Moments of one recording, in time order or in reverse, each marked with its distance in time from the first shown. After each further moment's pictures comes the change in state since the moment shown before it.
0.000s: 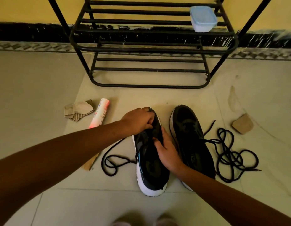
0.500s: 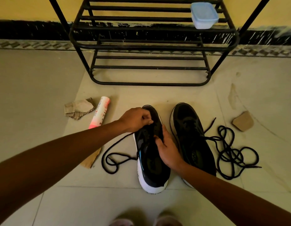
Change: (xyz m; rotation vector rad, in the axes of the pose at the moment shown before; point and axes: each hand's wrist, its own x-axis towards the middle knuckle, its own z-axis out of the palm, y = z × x) left_hand -0.012 -0.005 0.003 -0.367 0.070 -0.129; right_hand 0.001 0.003 0.003 -0.040 0.009 0.004
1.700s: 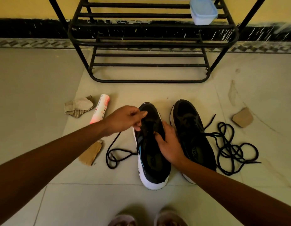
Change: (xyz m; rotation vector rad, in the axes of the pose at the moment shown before) left_hand -0.041 0.004 -0.022 -0.550 -0.031 -0.148; right_hand -0.001 -0.004 -0.006 -0.073 0.070 -0.081
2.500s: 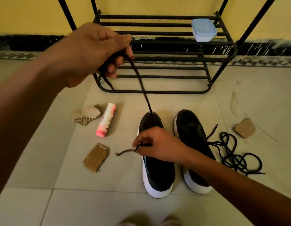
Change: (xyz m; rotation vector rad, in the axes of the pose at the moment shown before) left_hand -0.079 0.139 -0.095 0.025 0.345 0.259; right_hand -0.028 -0.119 -0.034 -0.211 -0.481 -0.292
